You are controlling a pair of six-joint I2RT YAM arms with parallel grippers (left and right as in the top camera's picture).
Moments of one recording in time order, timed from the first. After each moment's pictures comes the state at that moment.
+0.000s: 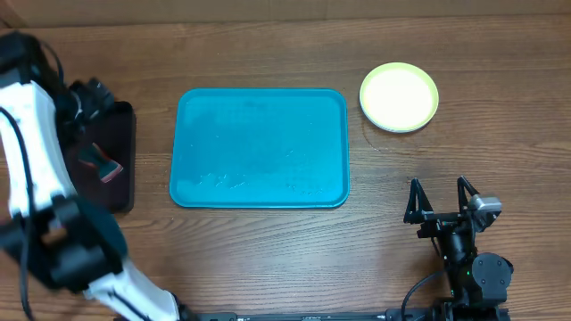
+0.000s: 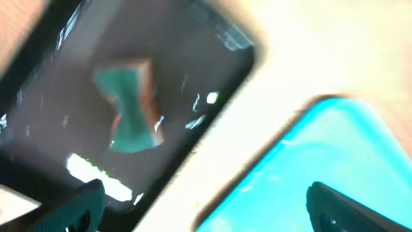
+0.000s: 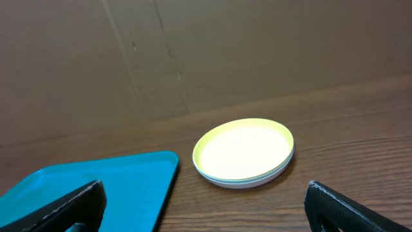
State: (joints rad) left arm 0.40 1.88 1.86 -1.18 0.08 -0.34; right arm -0.02 0.01 0.02 -0.02 -0.14 0.25
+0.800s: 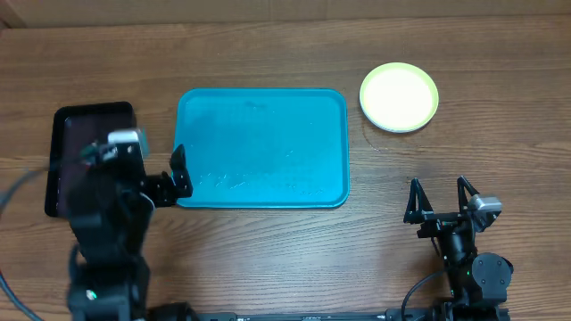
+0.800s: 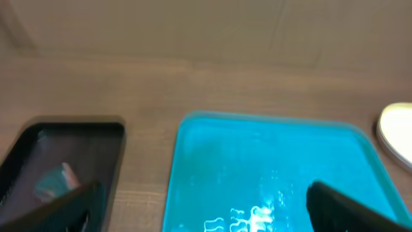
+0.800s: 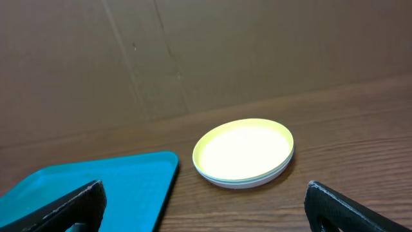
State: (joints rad) left arm 0.10 0.67 0.76 -0.45 0.10 -0.05; right arm -0.02 0.01 0.02 -0.02 -0.14 0.25
